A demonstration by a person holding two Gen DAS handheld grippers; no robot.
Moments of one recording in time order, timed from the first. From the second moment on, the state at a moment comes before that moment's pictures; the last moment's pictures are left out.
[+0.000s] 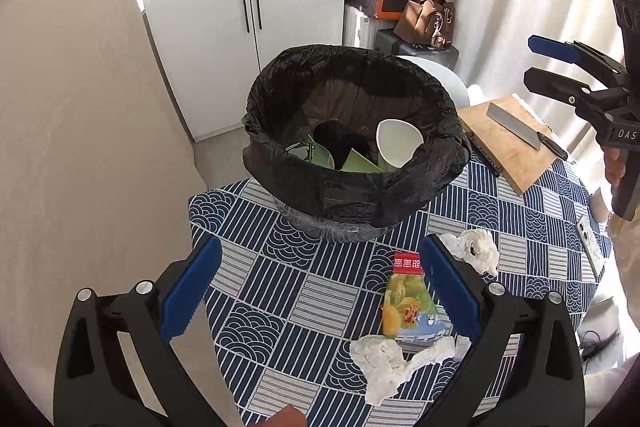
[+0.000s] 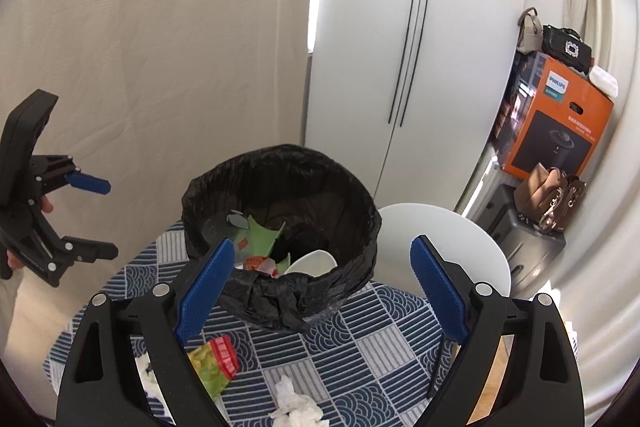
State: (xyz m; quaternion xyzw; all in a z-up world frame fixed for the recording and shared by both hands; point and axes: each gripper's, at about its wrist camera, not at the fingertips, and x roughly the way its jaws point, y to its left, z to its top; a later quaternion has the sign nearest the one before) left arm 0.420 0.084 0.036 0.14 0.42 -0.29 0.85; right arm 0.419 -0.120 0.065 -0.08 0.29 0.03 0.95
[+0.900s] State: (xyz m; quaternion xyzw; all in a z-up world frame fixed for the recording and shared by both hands) left arm 0.306 0.079 0.011 0.14 0.45 -0.21 0.86; right arm 0.355 -0.130 0.004 -0.09 0.36 0.09 0.93
